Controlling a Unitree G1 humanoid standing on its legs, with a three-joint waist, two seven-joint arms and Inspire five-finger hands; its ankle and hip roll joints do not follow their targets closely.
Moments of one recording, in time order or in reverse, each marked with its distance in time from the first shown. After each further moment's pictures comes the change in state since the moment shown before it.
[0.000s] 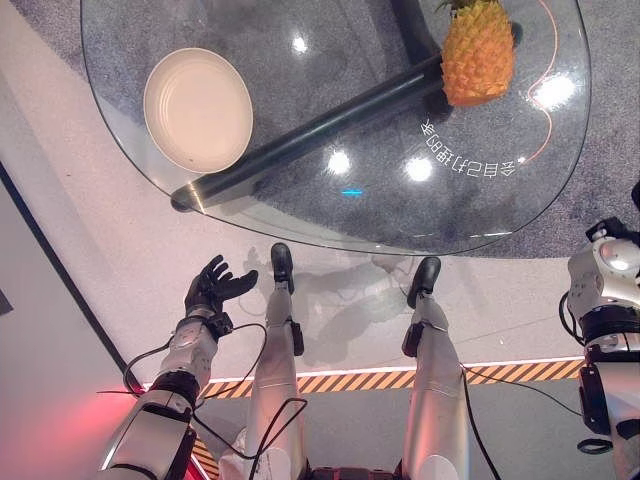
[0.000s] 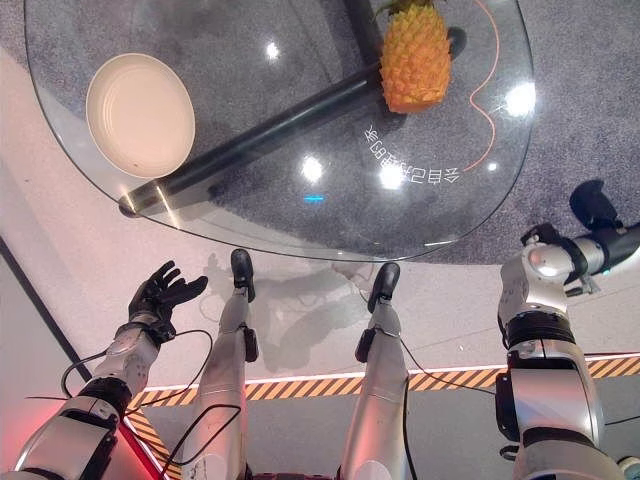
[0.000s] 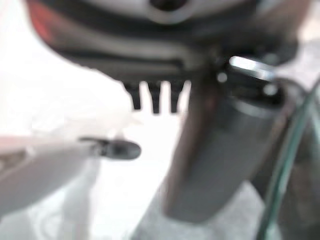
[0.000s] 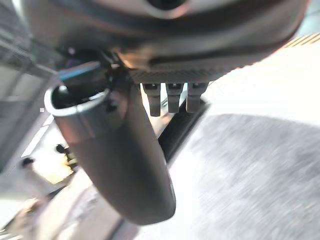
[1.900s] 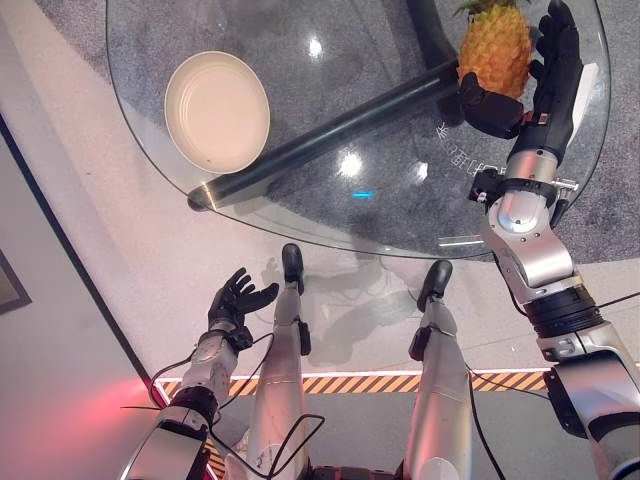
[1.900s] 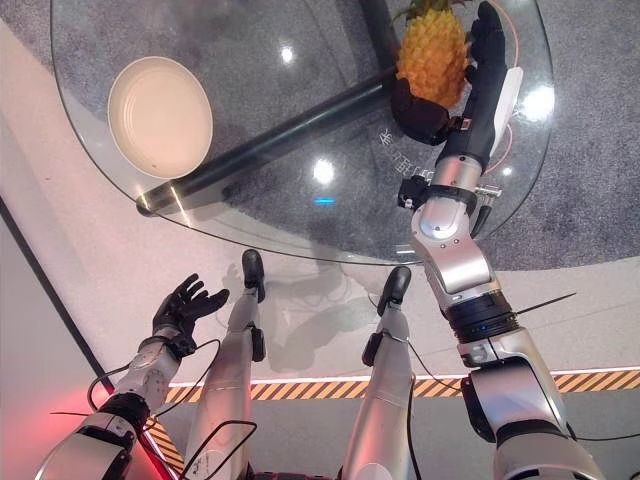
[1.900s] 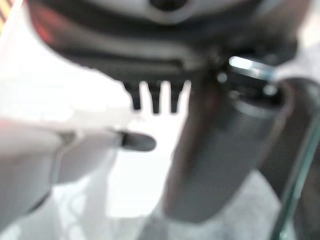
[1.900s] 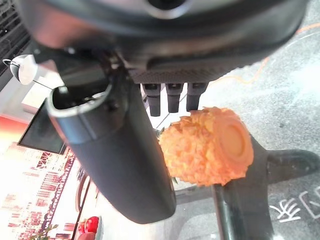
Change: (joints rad) left arm 0.078 -0.095 0.006 -0.043 0.037 -0.003 0.002; right arm -0.045 0.122 0.230 -0.528 -0.269 0.355 0.258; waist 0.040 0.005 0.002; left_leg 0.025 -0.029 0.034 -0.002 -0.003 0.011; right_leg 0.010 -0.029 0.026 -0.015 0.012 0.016
